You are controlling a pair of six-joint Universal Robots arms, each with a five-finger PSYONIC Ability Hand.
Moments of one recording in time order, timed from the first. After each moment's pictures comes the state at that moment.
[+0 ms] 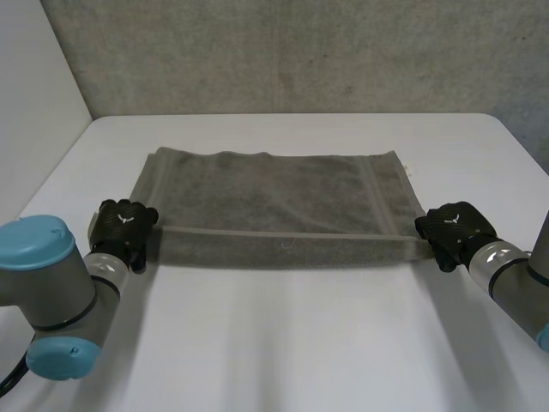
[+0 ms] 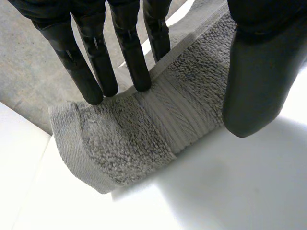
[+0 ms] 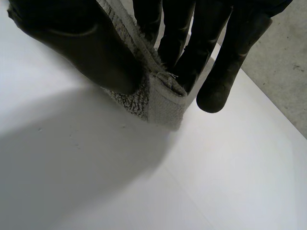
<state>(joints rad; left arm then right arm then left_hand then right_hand) 4.44 -2.07 -1.82 3.66 -1.61 3.64 1.70 -1.13 1.72 -0.17 1.32 2.50 0.69 0.71 0.69 0.70 0.68 1.32 1.31 1.33 1.33 1.17</state>
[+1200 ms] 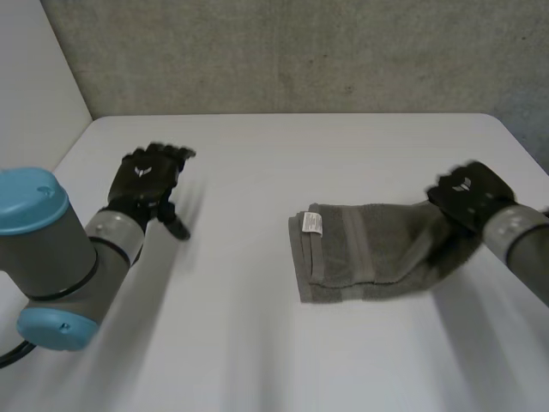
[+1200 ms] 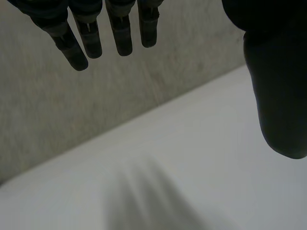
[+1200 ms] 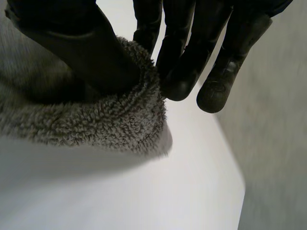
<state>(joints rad) 4.34 -1.94 -1.66 3.53 -1.52 3.27 1.76 -1.25 1.59 -0.04 1.35 2.27 0.27 0.27 0.25 0.27 0.23 1.30 1.26 1.33 1.33 1.15</state>
